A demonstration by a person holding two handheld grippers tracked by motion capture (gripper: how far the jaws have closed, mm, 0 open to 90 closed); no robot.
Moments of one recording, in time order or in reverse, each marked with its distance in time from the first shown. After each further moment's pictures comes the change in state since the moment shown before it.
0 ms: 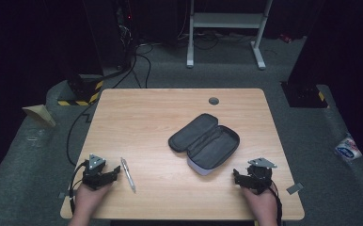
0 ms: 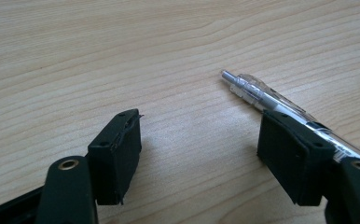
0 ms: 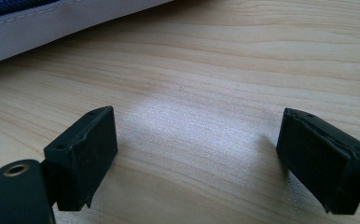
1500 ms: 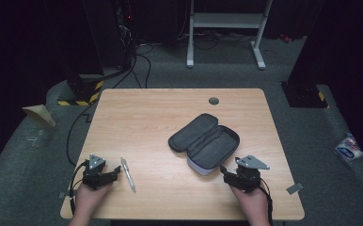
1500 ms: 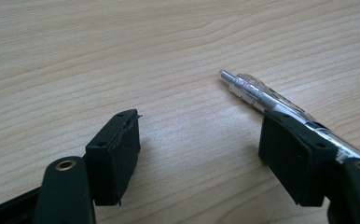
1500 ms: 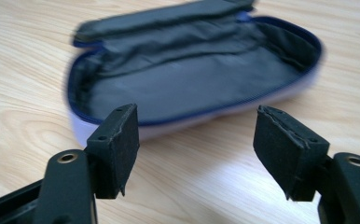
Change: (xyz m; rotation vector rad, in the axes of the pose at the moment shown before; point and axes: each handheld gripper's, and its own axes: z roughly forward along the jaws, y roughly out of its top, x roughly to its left) left arm 0.000 0.000 0.000 0.002 -0.002 0.003; right arm 0.051 0.030 -0.034 -0.174 0.165 -0.088
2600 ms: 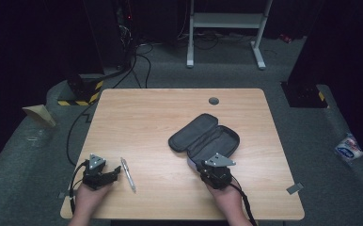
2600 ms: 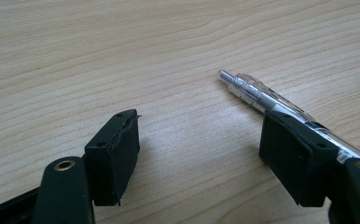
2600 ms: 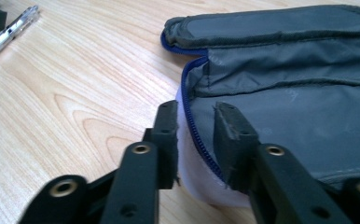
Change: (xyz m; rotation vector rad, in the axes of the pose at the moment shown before) left arm 0.000 0.000 0.000 0.002 -0.002 0.003; right arm 0.062 0.016 0.042 0.046 0.150 -0.117
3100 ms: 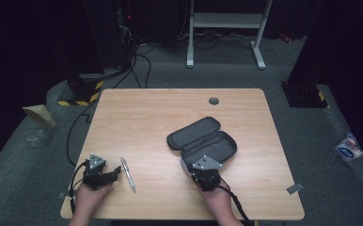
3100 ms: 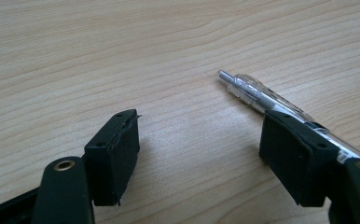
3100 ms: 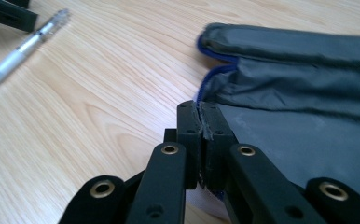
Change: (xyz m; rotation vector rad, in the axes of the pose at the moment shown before) left arm 0.000 0.000 0.000 0.000 -0.003 -0.003; right arm 0.031 0.008 0.016 -0.028 0.031 -0.064
